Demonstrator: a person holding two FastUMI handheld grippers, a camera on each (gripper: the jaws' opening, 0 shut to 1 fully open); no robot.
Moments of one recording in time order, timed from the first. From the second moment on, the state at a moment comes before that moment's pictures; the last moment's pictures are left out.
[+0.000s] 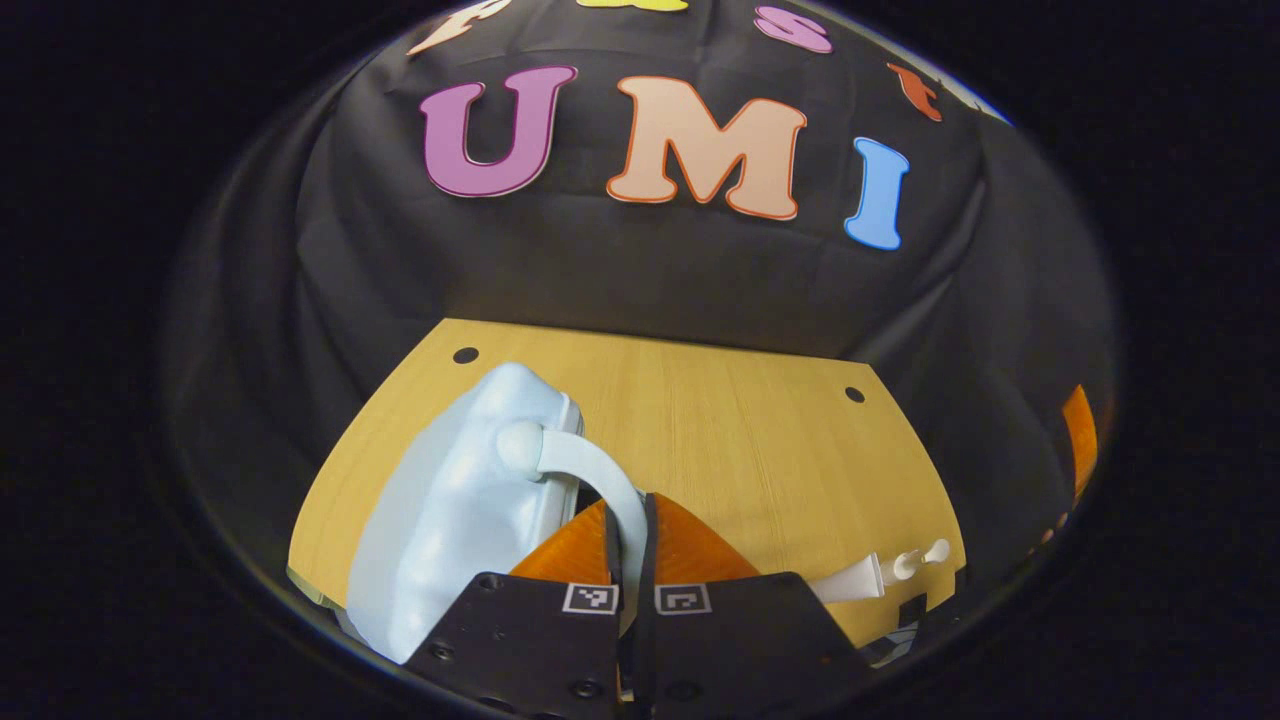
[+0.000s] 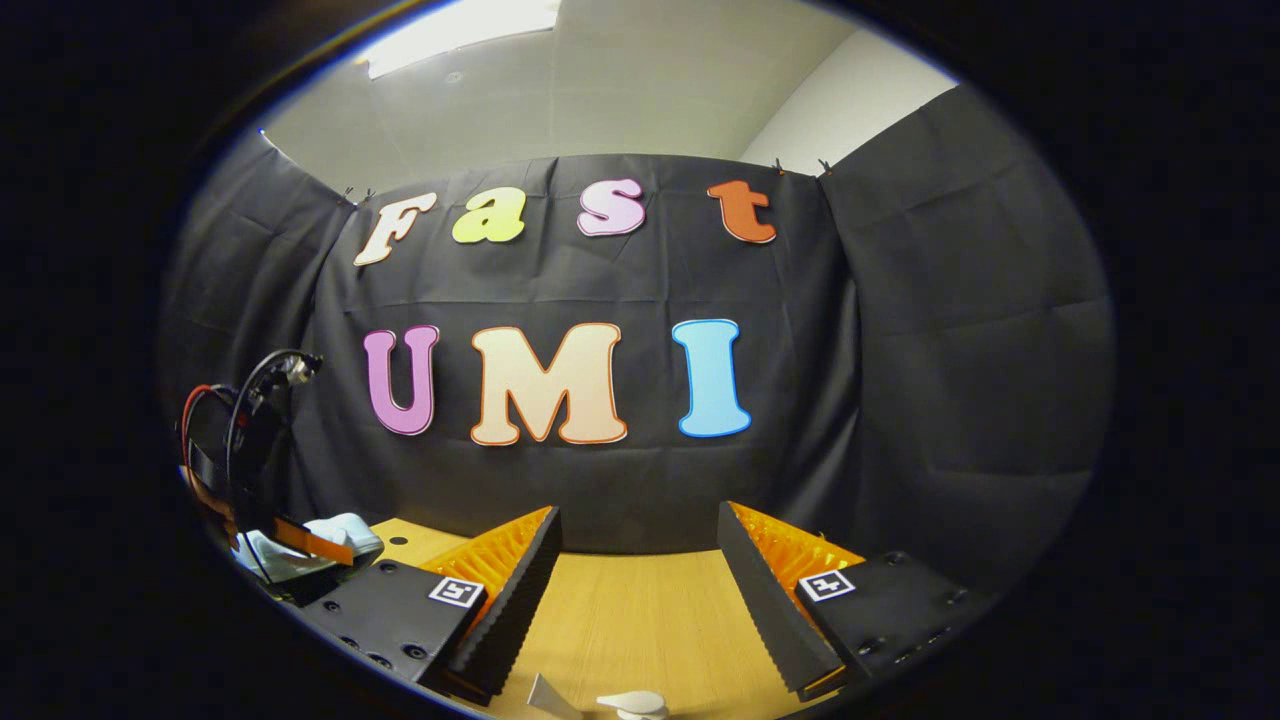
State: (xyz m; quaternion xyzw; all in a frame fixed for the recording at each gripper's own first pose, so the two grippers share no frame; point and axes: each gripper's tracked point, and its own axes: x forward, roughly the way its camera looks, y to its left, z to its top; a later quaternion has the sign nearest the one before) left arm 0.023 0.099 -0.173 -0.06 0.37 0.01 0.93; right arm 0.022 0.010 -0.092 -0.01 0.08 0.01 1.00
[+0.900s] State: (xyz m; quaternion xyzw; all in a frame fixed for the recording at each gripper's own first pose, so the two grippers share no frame) left arm 0.027 0.282 -0.120 -0.04 0.31 0.07 0.95; right arm 0.037 0.142 -0.108 0.01 0.08 0.04 1.00
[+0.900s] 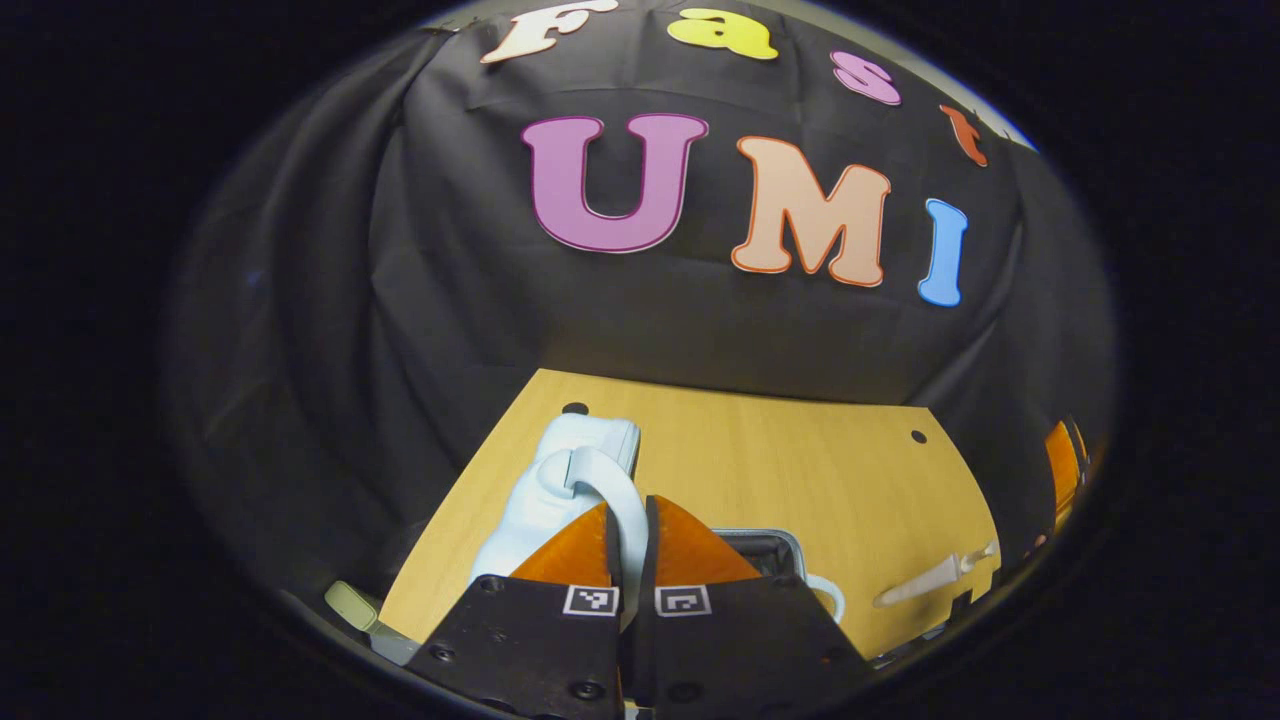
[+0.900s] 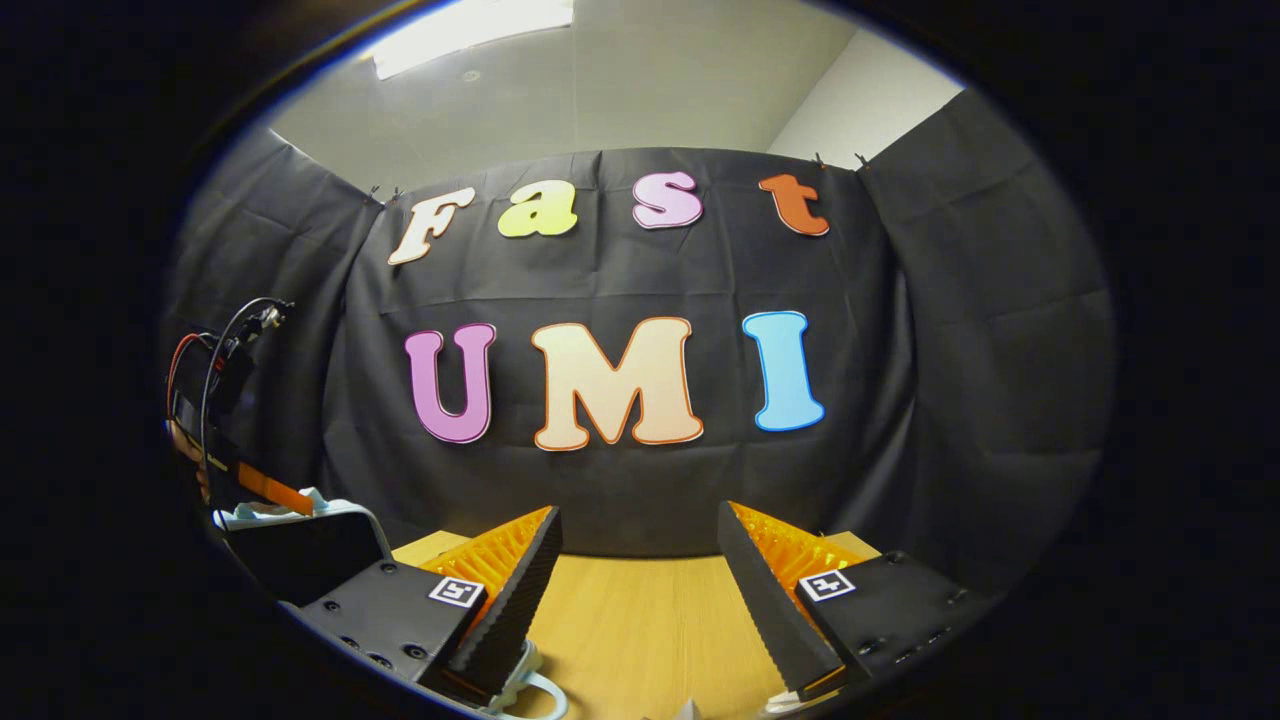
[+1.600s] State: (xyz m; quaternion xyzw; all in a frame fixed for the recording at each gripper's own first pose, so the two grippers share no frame) left arm 0.016 0.412 -0.163 -0.07 0.34 0.09 0.93; right arm 0.031 0.223 -0.107 0.00 0.07 0.04 1.00
